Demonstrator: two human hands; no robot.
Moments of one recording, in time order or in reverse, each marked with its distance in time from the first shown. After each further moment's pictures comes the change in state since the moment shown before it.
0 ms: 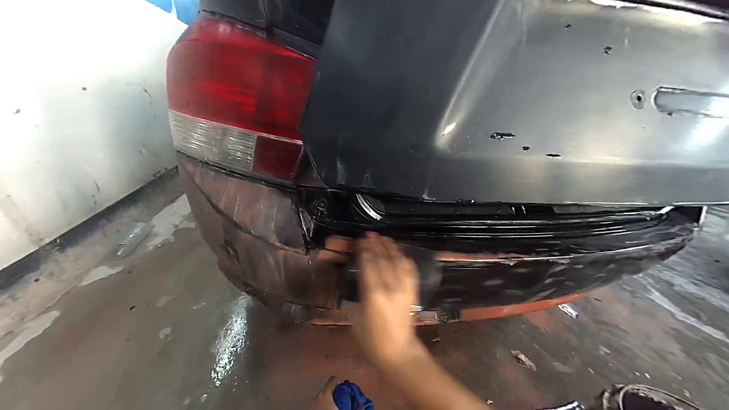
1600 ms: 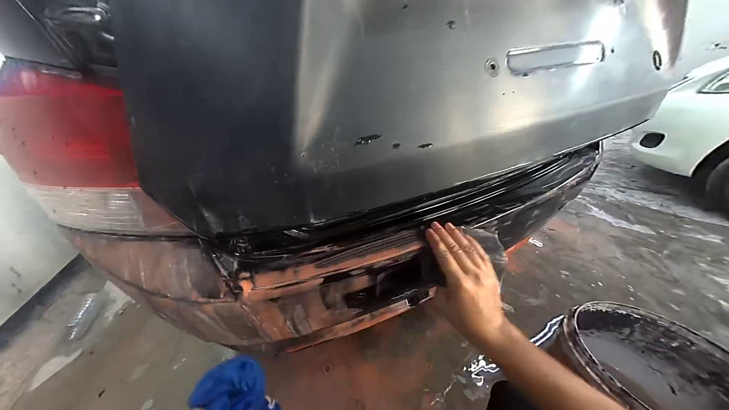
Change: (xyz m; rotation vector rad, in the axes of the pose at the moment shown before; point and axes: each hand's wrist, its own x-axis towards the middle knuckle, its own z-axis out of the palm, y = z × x) left_hand -0.019 0.052 -0.134 -1.140 0.173 0.517; right_hand -0.043 0.205 -0.051 -0.118 0.109 0.056
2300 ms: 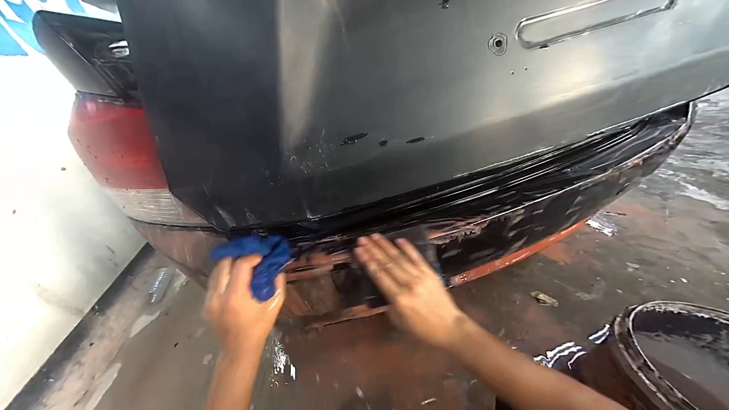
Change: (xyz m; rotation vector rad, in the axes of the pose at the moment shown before) left_hand 0.126 0.075 0.077 1.513 0.201 0.934; right_hand 0.006 -0.072 0.013 0.210 -0.135 -0.284
